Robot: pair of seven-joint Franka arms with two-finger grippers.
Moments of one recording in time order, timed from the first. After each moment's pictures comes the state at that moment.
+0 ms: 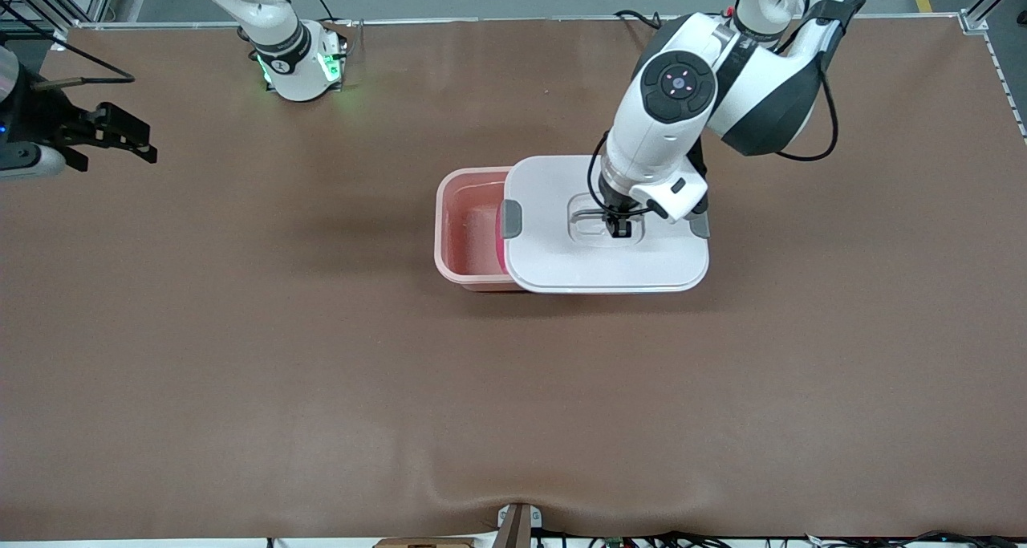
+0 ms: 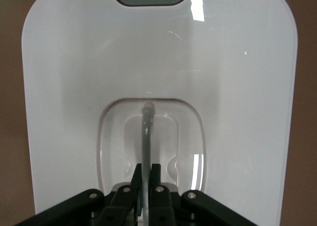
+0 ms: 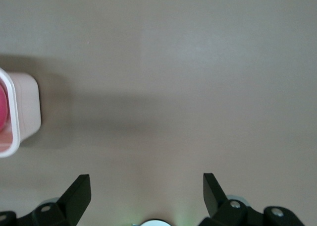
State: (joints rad) left arm -0.45 0.30 -0.20 -1.60 -0.02 1.85 -2.22; right arm -0.06 -0.09 0.05 -1.64 0.04 1.49 -0.04
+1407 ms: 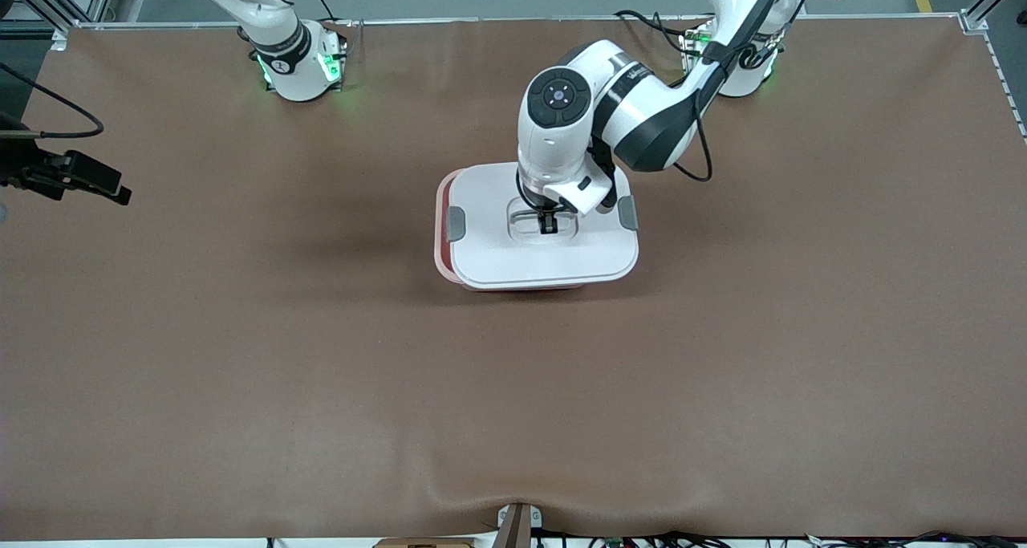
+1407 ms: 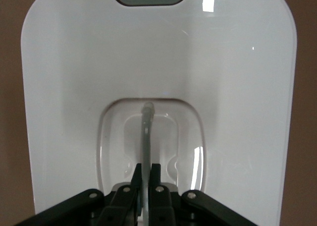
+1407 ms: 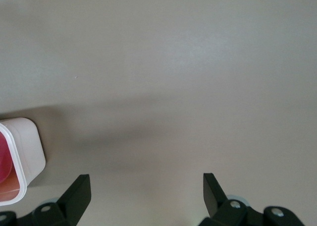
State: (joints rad) left arm -0.62 0.46 -0.20 -1.54 0.02 1.98 -2.44; right arm -0.06 0.06 0.00 -1.49 0.04 1.50 0.07
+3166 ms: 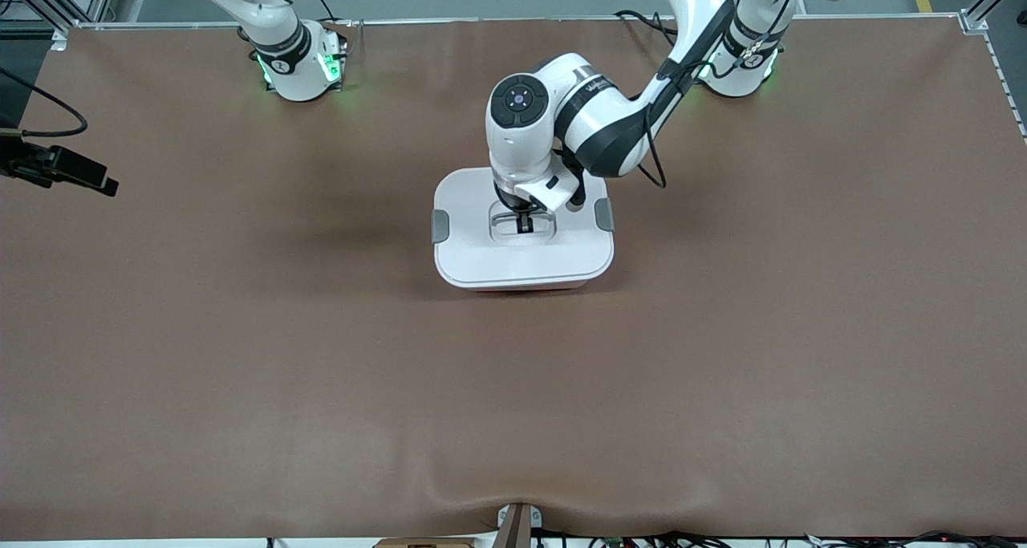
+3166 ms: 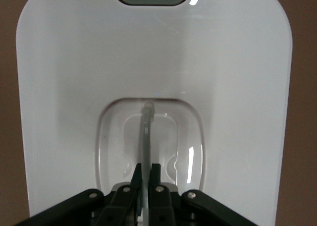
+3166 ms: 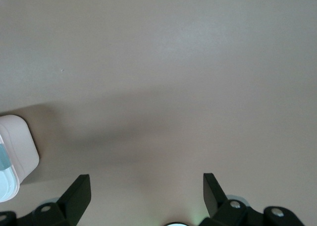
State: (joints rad) left arm -0.69 0.53 -0.20 -1.54 0.09 2.05 -2.55; right arm -0.02 0.03 -0.08 -1.54 0.05 1.47 0.07
